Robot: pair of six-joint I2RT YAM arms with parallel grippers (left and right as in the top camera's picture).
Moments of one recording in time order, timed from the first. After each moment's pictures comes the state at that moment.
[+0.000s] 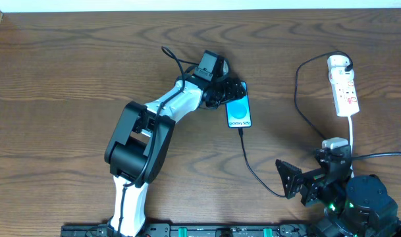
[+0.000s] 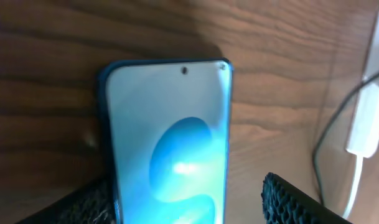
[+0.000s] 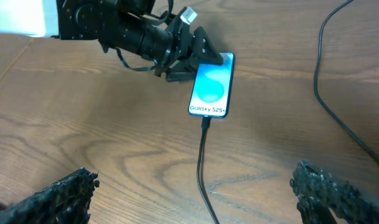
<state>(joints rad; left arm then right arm) -0.48 2.14 1.41 -0.30 0.43 -0.71 0.58 0.40 0.79 -0.91 0.05 0.42</state>
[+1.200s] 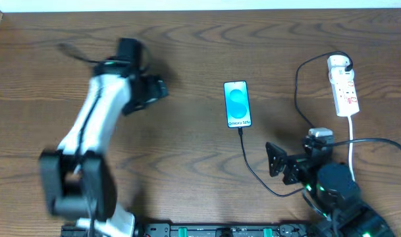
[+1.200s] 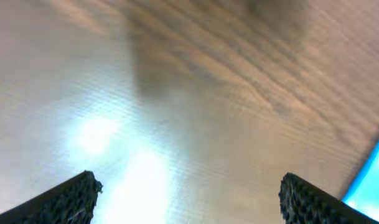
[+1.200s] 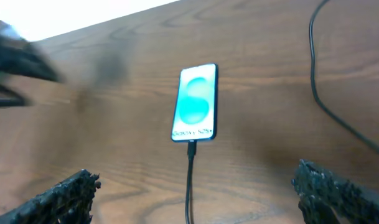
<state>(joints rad) -0.07 1.74 1.36 -0.95 0.09 -0.50 0.58 0.43 0.48 -0.53 0.16 0.49</state>
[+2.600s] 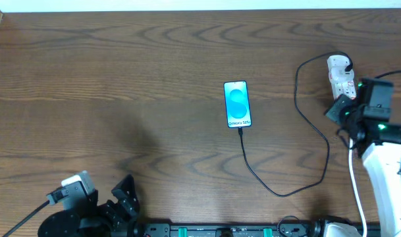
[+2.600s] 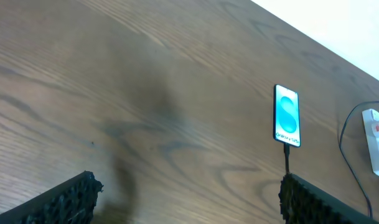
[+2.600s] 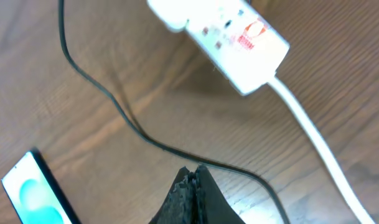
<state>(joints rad) 0.04 0.30 1.02 -1.36 0.09 -0.43 -0.15 1.25 0.92 -0.62 0.05 0.53</state>
